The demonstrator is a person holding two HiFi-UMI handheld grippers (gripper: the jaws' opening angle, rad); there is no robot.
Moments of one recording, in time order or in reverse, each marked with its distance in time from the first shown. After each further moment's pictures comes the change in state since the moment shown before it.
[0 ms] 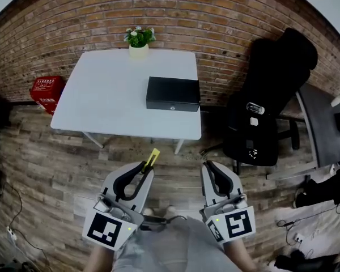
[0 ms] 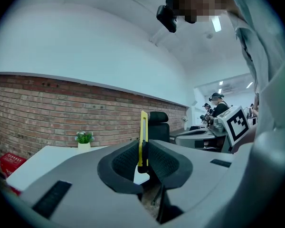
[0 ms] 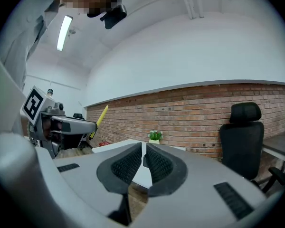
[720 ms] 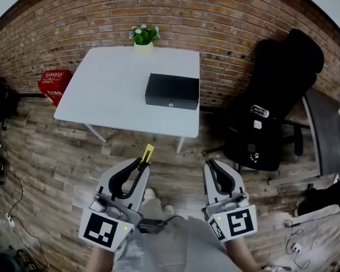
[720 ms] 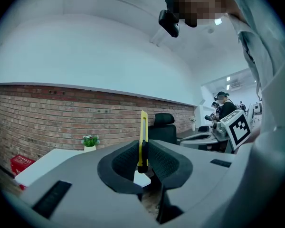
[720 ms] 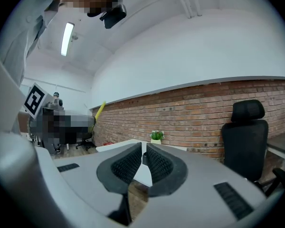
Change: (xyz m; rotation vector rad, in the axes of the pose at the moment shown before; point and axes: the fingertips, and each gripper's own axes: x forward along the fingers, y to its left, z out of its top) left arm 0.011 -0.041 0.010 0.022 -0.024 0.119; right arm -0.030 -0.043 -0.011 0.000 -0.011 0.069
